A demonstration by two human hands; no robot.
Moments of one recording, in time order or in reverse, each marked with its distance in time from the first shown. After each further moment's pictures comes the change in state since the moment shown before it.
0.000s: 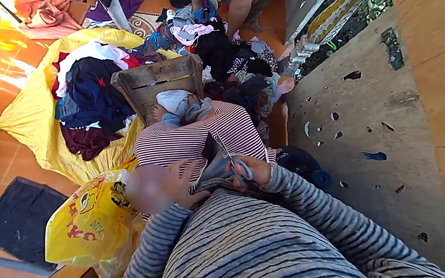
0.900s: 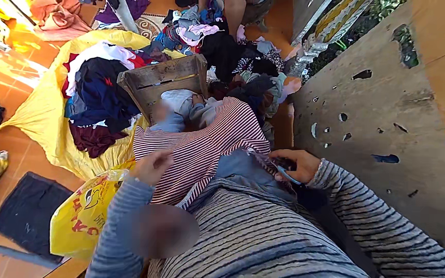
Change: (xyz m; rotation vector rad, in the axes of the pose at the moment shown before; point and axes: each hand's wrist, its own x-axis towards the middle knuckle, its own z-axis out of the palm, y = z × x) left_hand 0.043 -0.039 -0.074 -0.348 -0.334 -0.395; right_hand -0.063 0.028 -0.087 -0.701 0.198 -0.123
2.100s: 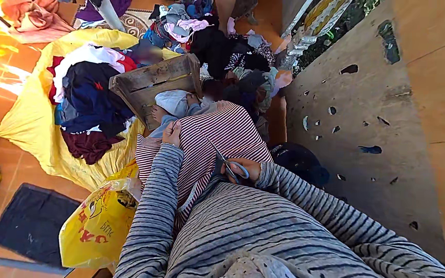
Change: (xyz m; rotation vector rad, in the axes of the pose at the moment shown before) left_hand 0.146 -0.016 0.060 -0.743 0.365 0.048; right_hand 0.078 -0.058 0.075 0.846 -0.293 0.066
